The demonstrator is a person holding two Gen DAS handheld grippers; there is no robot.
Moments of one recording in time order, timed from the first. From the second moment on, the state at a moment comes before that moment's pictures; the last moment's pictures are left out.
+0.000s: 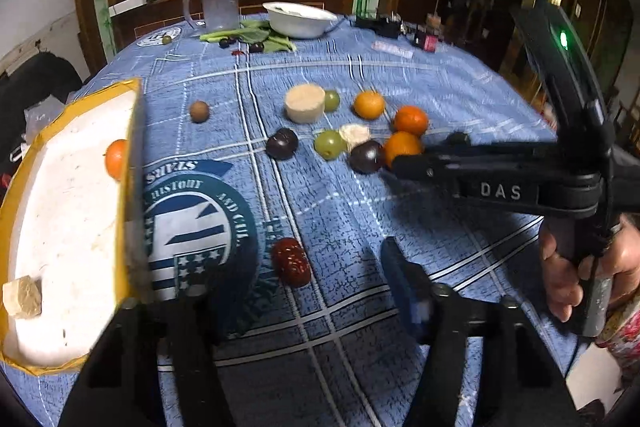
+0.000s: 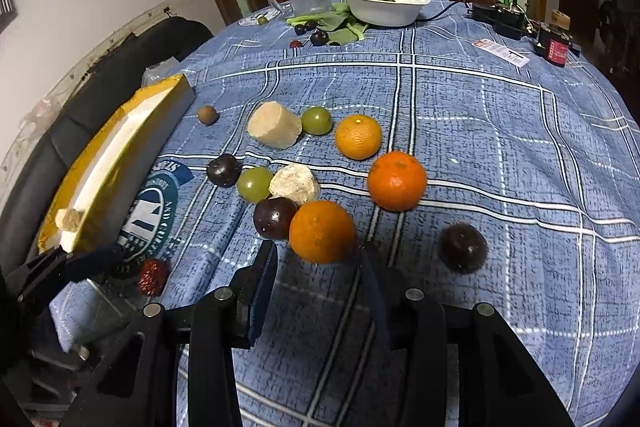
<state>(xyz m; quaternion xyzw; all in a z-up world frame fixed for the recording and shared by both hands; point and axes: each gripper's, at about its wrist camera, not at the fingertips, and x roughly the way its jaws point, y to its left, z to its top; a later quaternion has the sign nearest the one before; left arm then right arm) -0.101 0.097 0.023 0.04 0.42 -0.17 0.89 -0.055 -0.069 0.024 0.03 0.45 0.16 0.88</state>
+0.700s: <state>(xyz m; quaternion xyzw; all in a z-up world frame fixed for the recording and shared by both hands) -0.103 0.127 0.024 -0.03 0.42 -0.12 0.90 -0.064 -0.058 0.029 -0.01 0.44 0.15 0.89</state>
